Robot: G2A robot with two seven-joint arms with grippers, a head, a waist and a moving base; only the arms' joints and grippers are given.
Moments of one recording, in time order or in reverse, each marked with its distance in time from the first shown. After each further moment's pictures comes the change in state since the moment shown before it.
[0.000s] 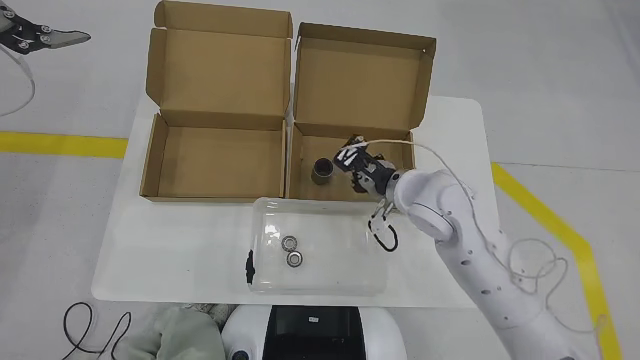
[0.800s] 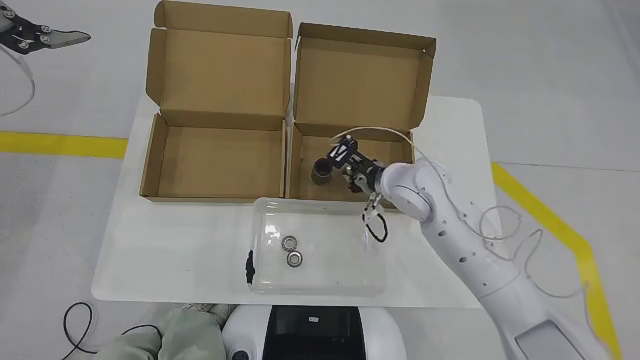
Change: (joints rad) left arm 0.000 0.000 0.000 0.000 0.000 0.000 0.000; right arm 0.154 -0.053 -0.129 0.297 0.049 0.030 0.031
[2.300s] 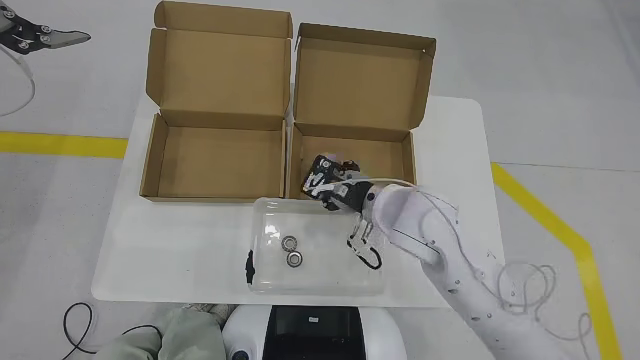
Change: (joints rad) left arm 0.000 0.000 0.000 0.000 0.000 0.000 0.000; right arm -0.221 0.034 0.048 -0.504 -0.173 -0.120 -0.114
